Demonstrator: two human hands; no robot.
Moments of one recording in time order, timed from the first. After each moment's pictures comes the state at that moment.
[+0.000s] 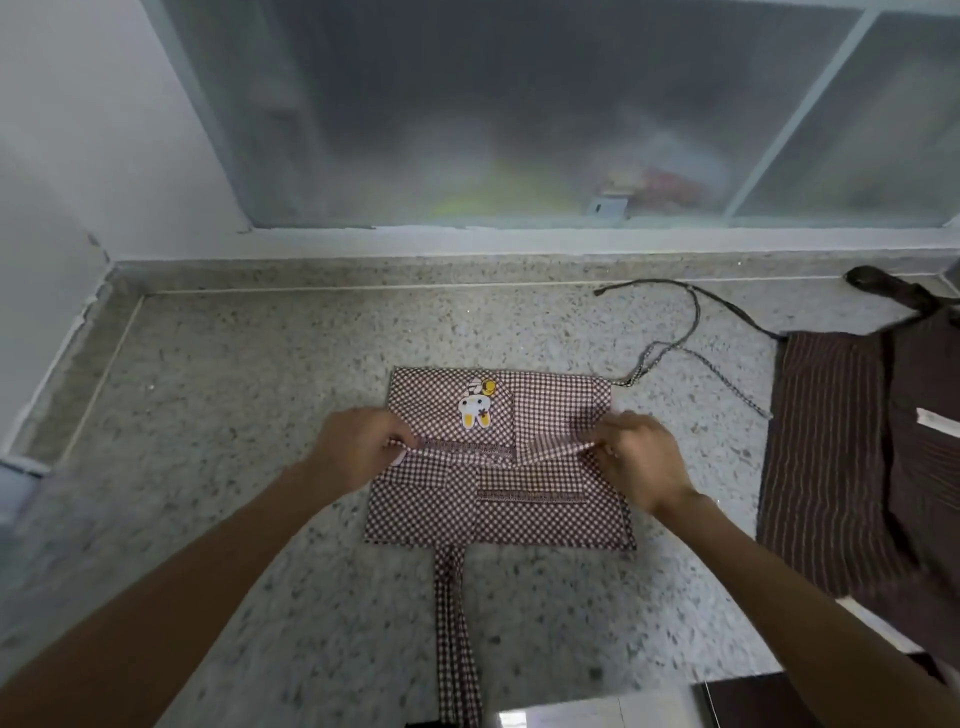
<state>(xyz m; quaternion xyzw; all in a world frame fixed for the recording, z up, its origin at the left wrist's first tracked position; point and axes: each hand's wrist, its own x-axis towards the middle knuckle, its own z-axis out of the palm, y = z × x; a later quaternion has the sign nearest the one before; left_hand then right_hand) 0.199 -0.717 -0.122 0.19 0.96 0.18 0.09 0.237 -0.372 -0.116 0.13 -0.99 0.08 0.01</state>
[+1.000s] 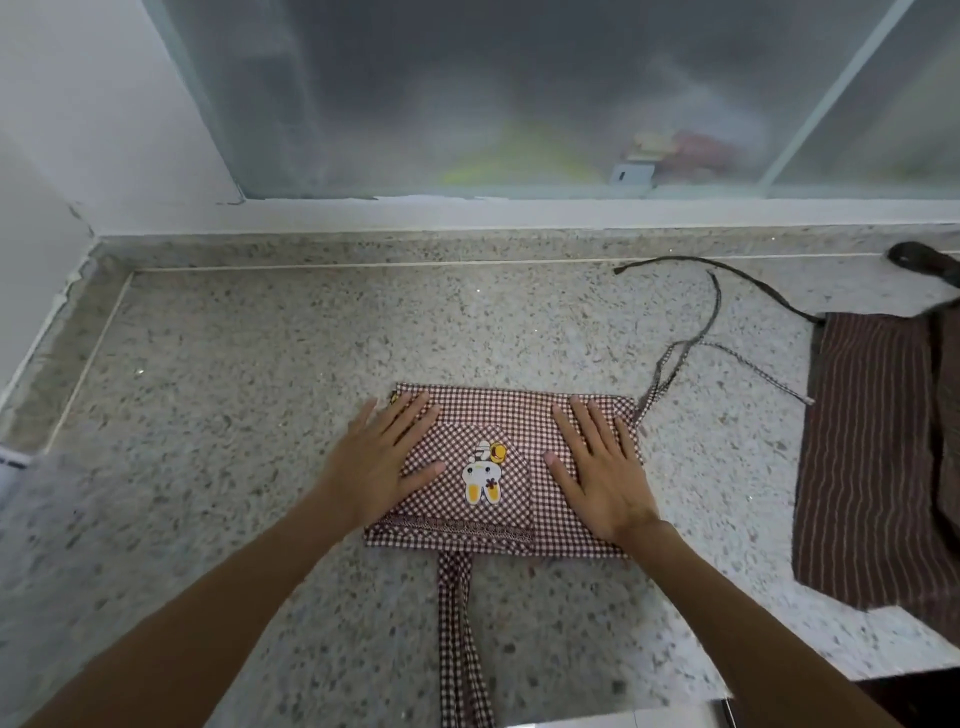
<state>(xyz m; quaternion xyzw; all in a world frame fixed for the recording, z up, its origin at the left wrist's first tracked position) 0.216 -0.714 -0.184 0.24 0.97 0.02 0.07 0.250 -0.415 -0.181 0.08 -0.99 0.06 -0.08</state>
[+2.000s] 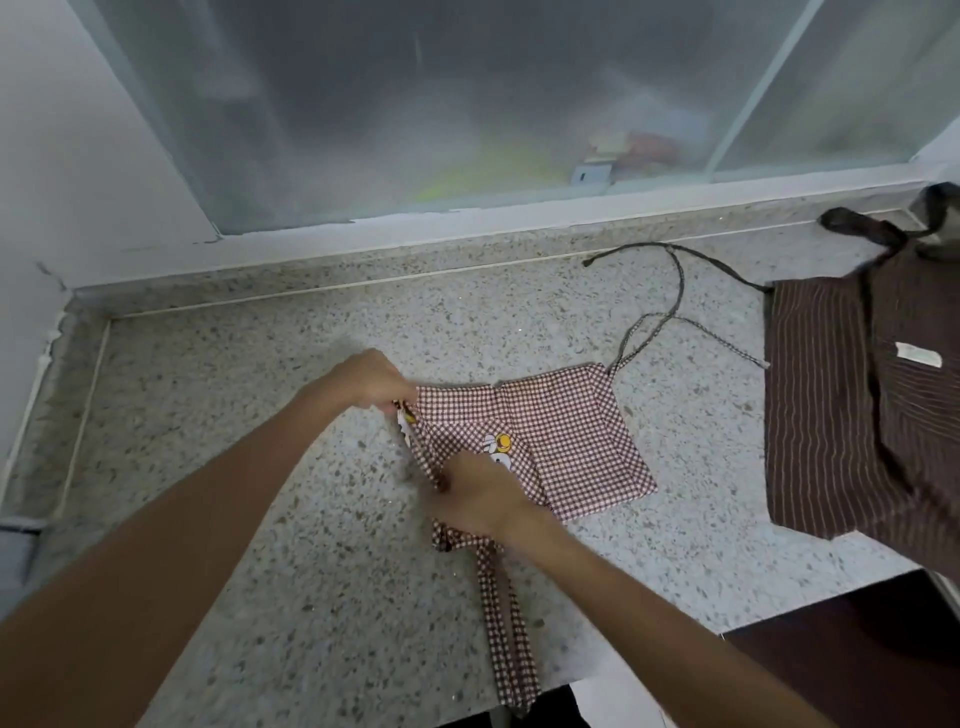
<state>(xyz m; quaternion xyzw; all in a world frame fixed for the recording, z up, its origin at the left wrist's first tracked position) 0.113 -0.705 -0.081 0.02 0.90 0.23 0.37 0.252 -0.578 -0.068 -0.03 -0.91 0.27 -0.31</state>
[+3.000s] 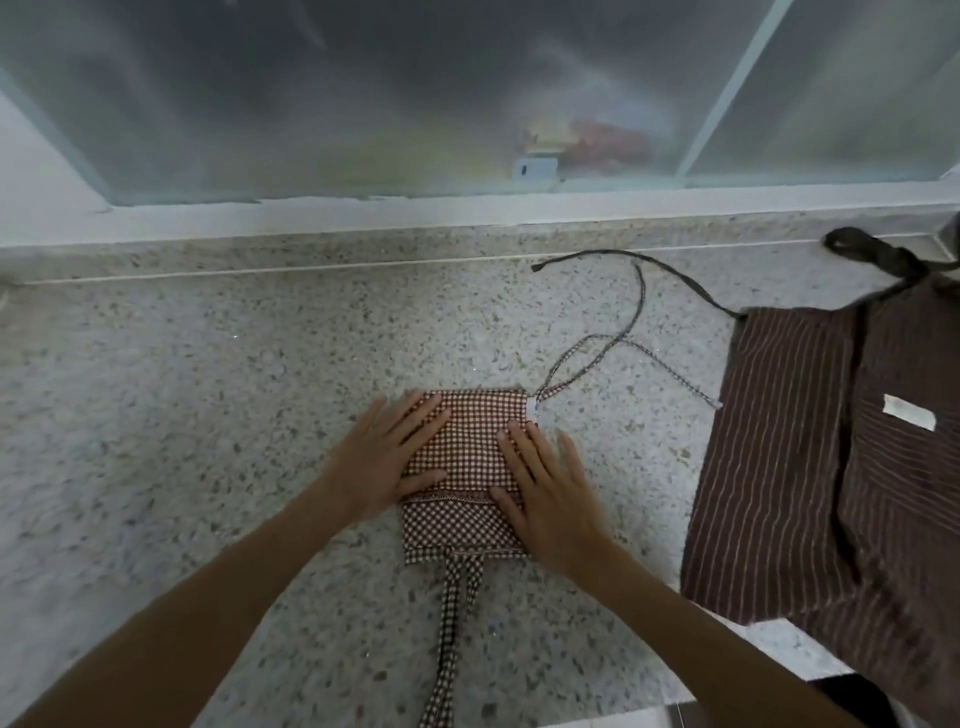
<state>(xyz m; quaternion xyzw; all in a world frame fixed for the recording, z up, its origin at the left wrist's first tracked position) 0.188 -0.595 -0.183 0.34 0.94 0.02 0.07 0.262 -0.353 -0.169 0.14 -0.98 0.02 -0.12</state>
